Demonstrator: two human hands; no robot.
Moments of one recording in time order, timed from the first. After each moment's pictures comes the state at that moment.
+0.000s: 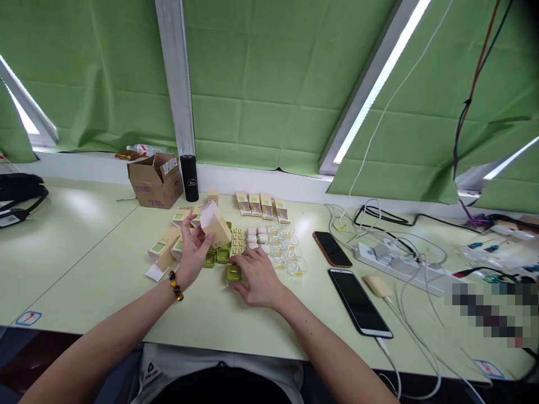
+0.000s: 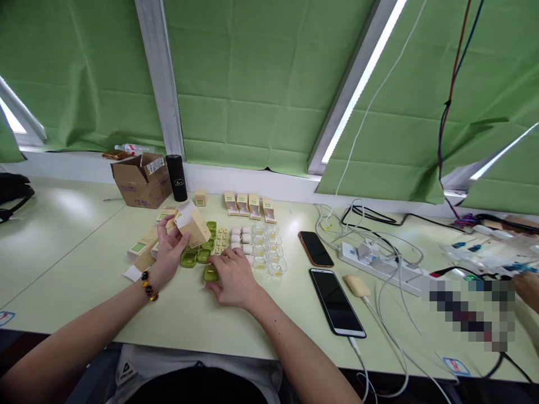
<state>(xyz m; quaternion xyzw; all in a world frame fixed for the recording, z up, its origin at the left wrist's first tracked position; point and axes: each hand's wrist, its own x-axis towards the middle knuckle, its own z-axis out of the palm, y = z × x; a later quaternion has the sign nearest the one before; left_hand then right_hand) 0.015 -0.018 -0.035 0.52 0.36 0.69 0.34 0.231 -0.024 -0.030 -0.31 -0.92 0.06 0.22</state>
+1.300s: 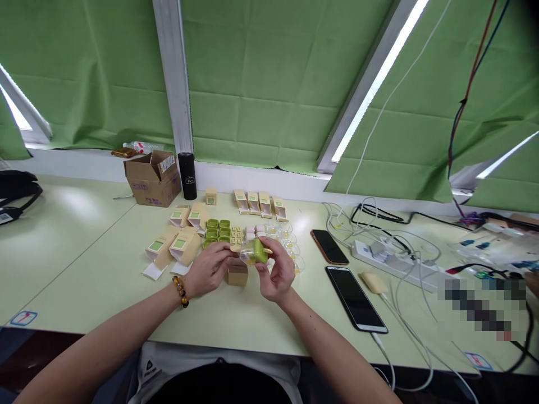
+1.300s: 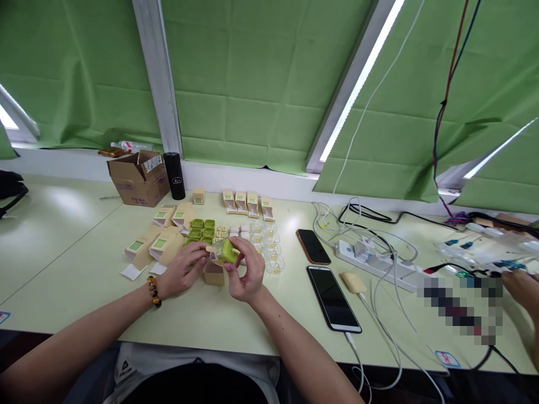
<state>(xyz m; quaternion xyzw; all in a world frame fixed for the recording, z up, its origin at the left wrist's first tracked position) 0.023 -0.044 -0.039 0.83 0.38 0.40 0.10 0.241 -0.024 -0.034 -0.20 -0.72 0.07 0.66</state>
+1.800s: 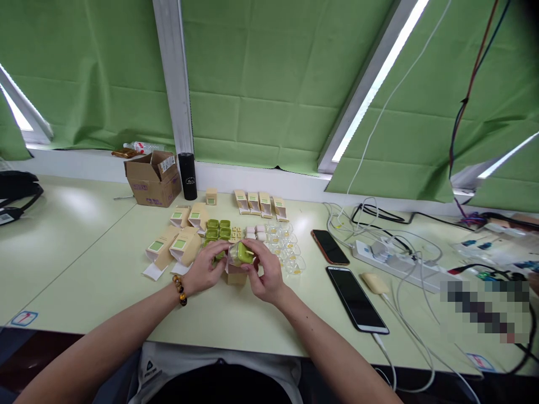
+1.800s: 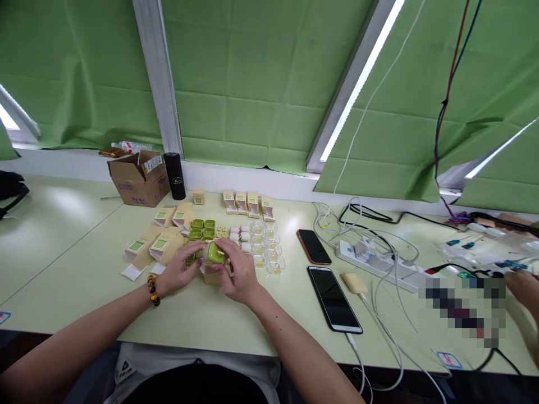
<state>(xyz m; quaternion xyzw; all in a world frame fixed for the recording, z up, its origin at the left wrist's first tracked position) 0.018 -0.035 -0.052 0.78 0.40 0.46 0.14 0.237 -0.019 -0.041 -0.19 -0.81 0.11 0.54</state>
